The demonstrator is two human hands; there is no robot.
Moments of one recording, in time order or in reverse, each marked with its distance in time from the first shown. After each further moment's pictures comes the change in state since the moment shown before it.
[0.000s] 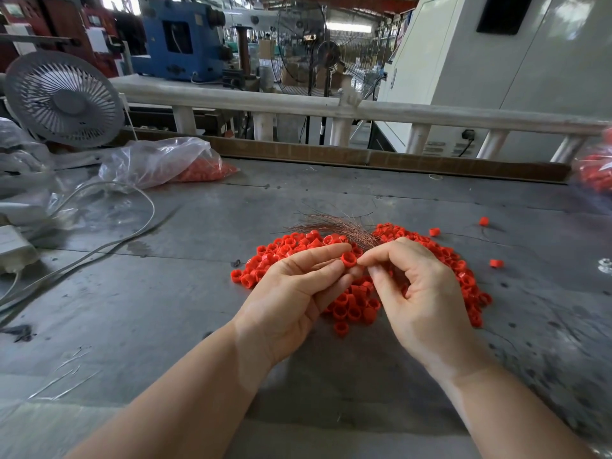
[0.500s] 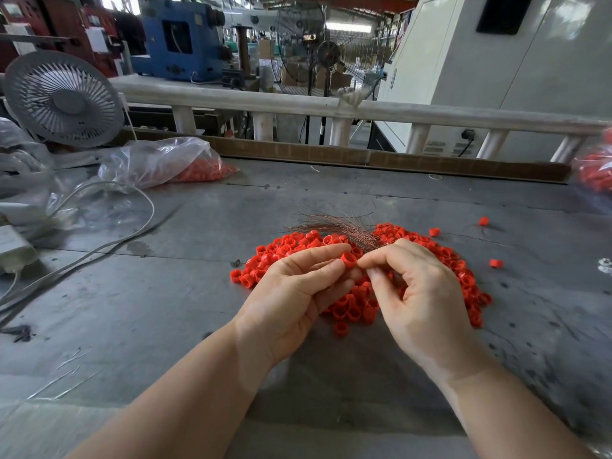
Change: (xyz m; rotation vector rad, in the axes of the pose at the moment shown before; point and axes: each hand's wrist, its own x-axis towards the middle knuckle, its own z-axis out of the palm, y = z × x) left_hand 0.000 -0.001 -0.001 0.052 0.009 0.015; right_hand -0.001 0.001 0.001 -0.124 0.028 -0.054
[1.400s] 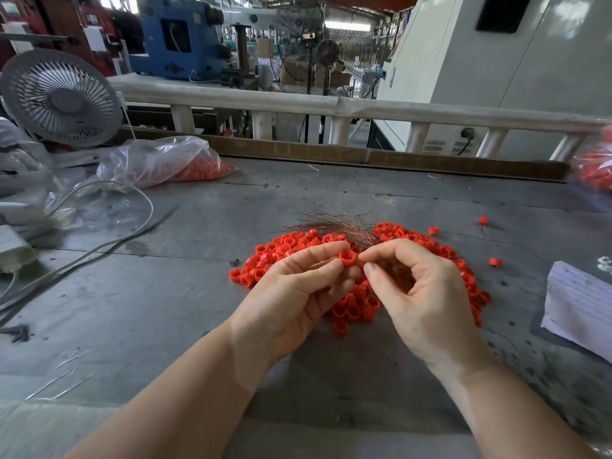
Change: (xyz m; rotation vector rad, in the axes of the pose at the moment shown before) left_hand 0.000 0.001 0.001 -0.074 -0.031 -0.044; right_hand 0.000 -0.006 -0.002 0.300 -0.007 0.189
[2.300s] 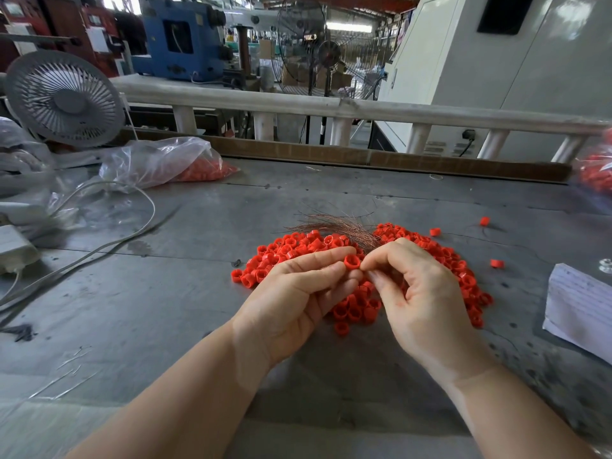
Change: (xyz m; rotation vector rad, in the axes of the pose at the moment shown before) left_hand -0.002 0.002 0.002 0.018 -0.006 -0.031; right_hand 0.002 0.004 -0.001 -0.200 -0.053 -0.141
